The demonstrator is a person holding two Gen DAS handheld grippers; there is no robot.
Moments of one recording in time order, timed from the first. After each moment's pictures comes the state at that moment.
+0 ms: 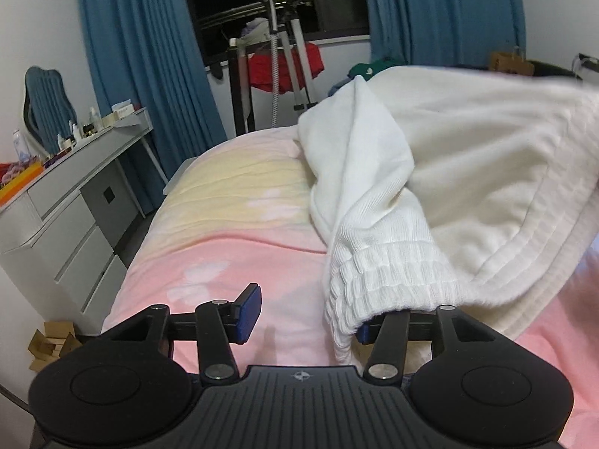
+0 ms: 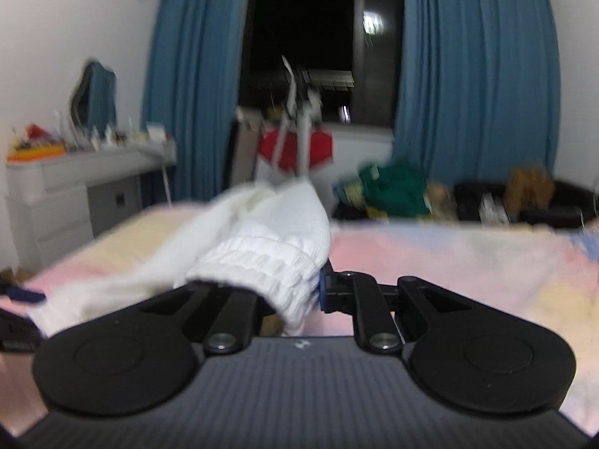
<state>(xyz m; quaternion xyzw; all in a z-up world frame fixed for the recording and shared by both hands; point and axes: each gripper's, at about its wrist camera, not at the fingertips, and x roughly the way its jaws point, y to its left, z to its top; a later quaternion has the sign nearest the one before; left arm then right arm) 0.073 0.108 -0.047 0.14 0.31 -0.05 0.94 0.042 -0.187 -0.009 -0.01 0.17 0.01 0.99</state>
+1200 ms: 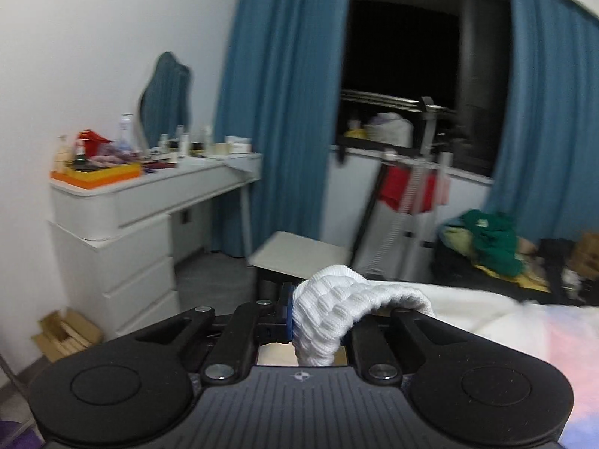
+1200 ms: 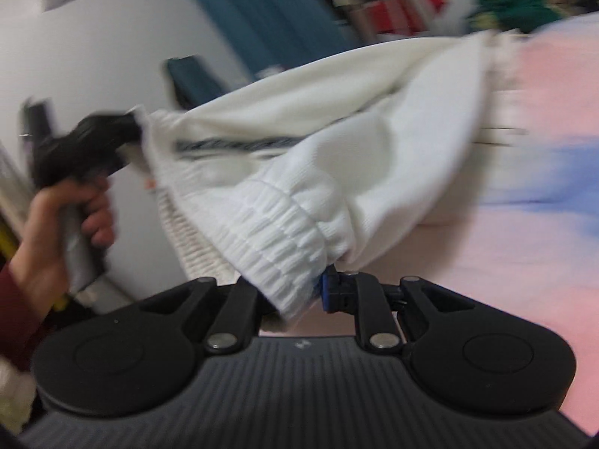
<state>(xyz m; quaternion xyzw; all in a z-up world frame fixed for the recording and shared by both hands) 0.231 0.329 0.101 -0.06 0.19 0.08 0.98 0.071 -0.019 -0.037 0.24 0.30 0.28 0.88</state>
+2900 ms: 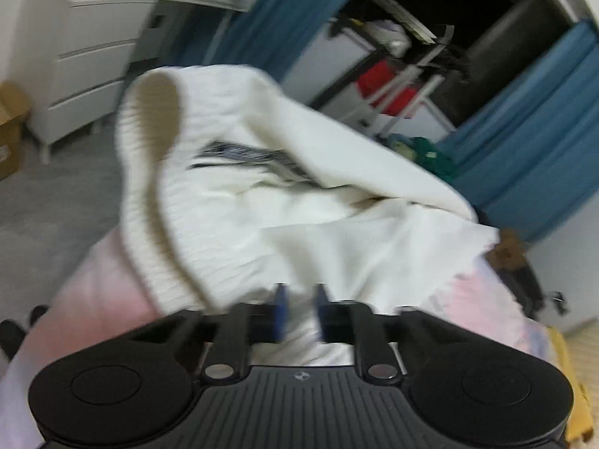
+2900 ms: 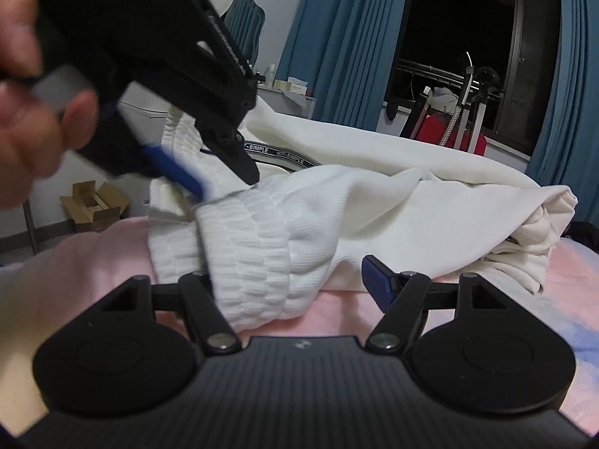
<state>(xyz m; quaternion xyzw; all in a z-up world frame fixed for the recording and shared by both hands) 0.089 0.377 -0.049 -0.29 0.35 -0.07 0.89 0.110 0.137 -0.110 -0.13 0.15 0.17 0.97</state>
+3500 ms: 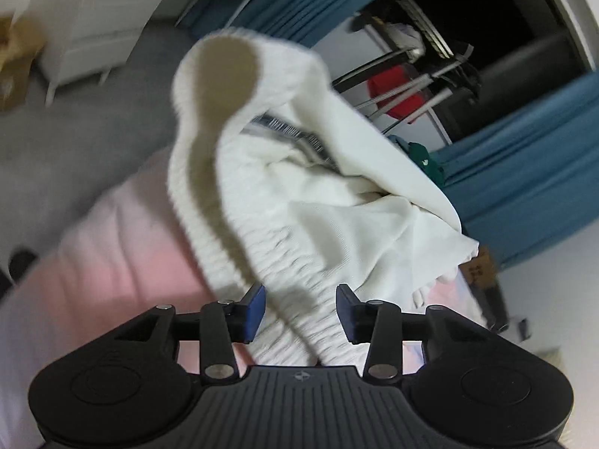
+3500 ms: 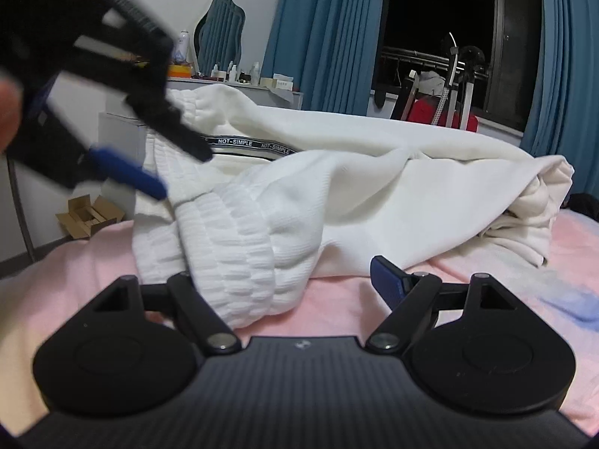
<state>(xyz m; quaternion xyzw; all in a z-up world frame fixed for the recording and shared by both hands) 0.068 0.421 -0.073 -0.40 0.38 -0.07 0.83 0.107 0.129 -0.122 -0.10 0.16 0.15 0.97</state>
